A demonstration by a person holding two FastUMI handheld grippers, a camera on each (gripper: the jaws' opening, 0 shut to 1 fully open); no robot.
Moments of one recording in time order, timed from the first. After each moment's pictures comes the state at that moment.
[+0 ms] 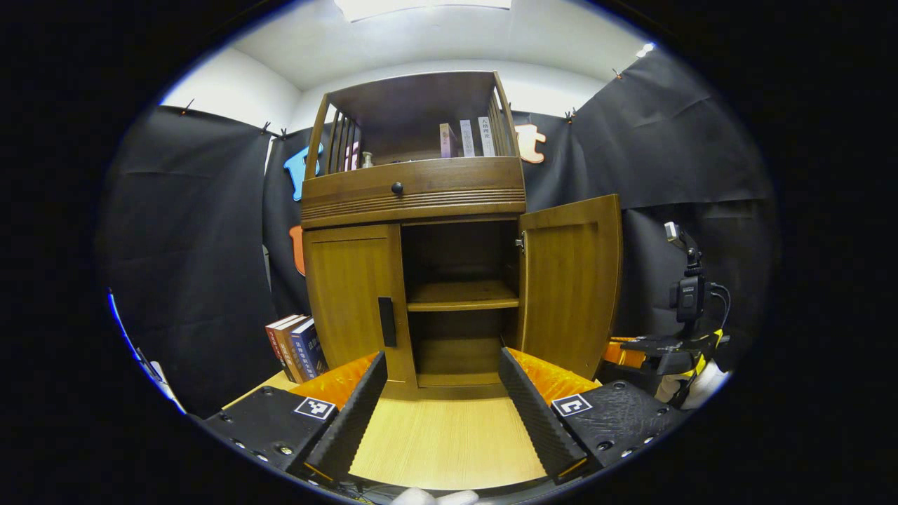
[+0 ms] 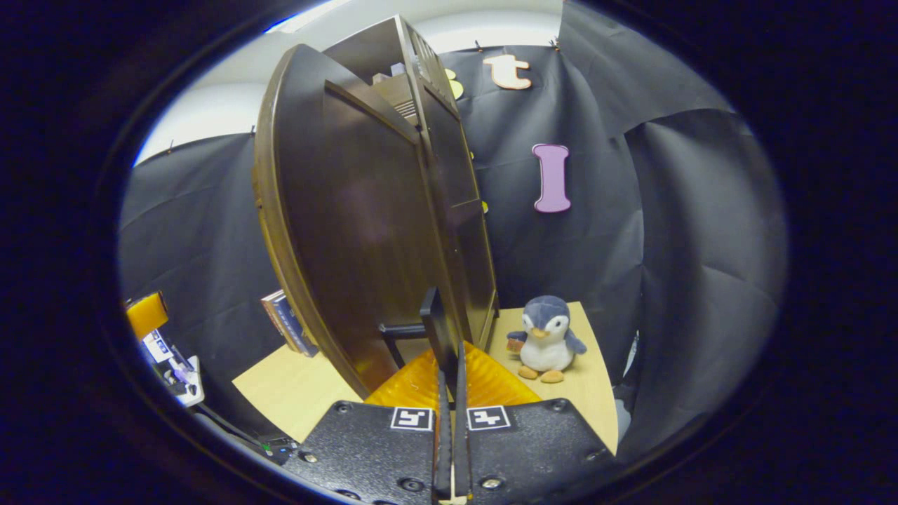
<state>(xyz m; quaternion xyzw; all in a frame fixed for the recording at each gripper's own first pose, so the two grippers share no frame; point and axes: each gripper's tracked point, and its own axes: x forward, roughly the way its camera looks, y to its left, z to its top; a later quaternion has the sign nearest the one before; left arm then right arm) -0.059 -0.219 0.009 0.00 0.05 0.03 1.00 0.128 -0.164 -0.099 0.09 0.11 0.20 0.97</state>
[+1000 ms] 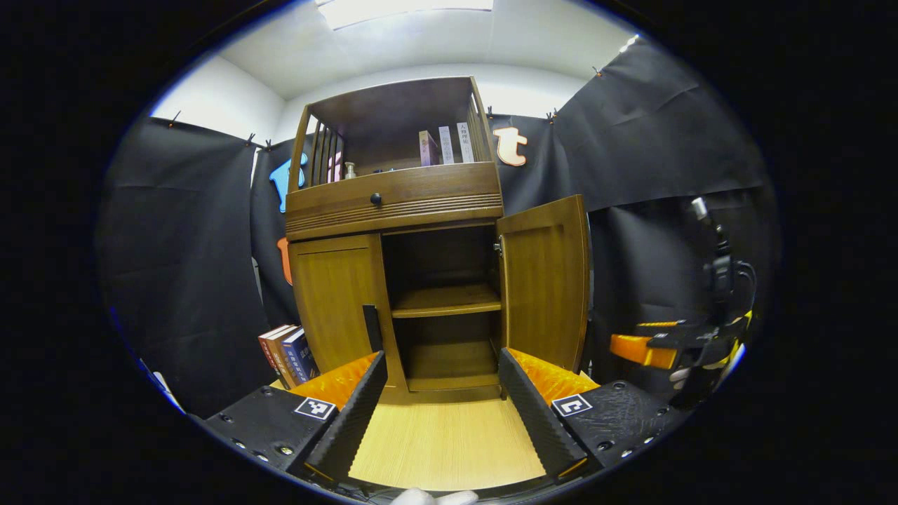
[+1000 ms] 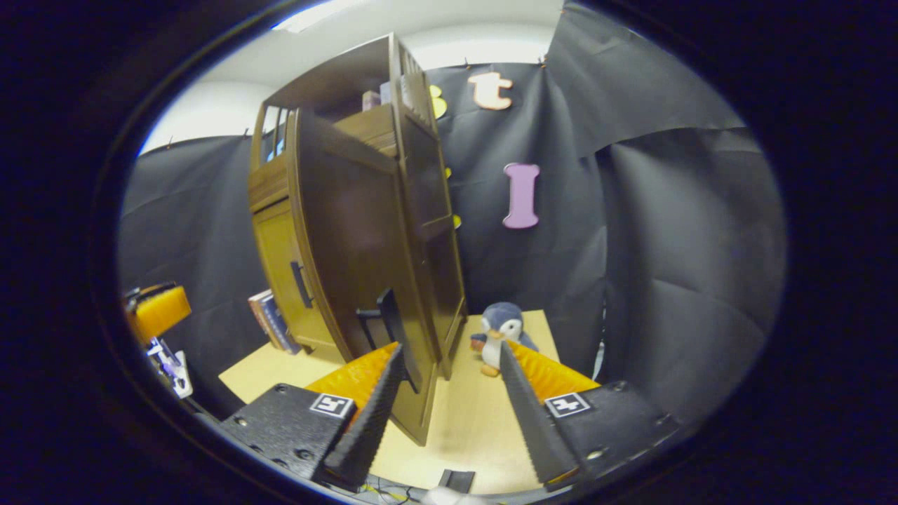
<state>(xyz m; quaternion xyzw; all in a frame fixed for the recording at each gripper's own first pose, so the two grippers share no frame) -0.060 -0.242 0.012 0.01 0.04 0.00 1.00 0.057 -0.238 -0.063 0.07 0.06 0.13 0.99</state>
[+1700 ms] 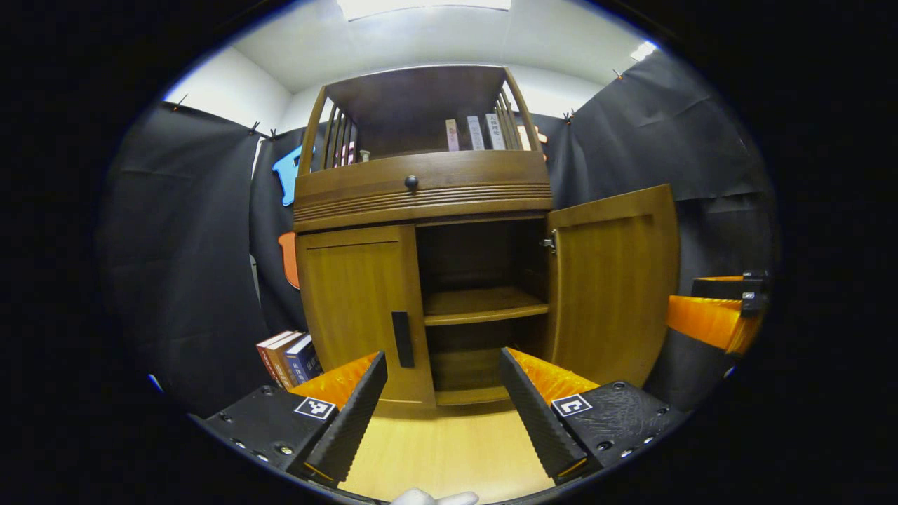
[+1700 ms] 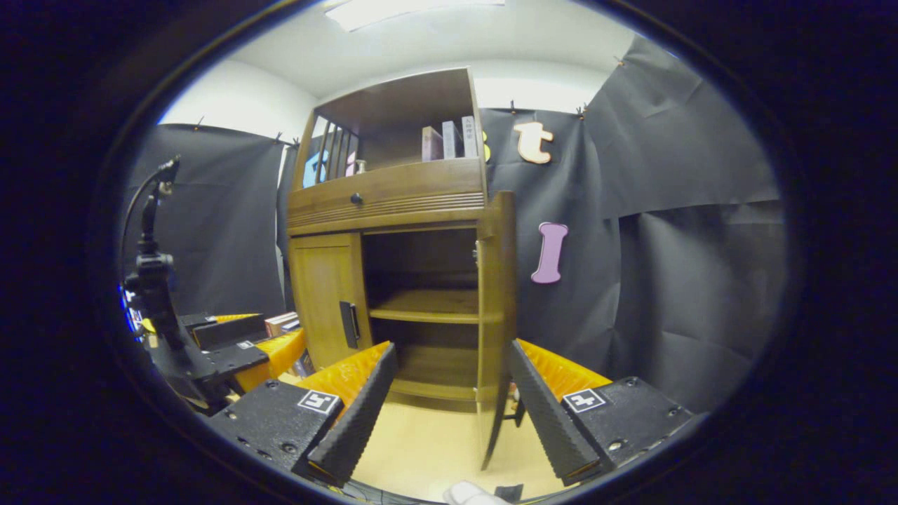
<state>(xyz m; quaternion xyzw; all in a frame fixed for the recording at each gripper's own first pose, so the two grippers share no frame) 0.031 -0.128 -0.007 0.01 0.03 0.00 1.00 0.013 -0.075 0.010 0.03 0.00 0.12 0.99</state>
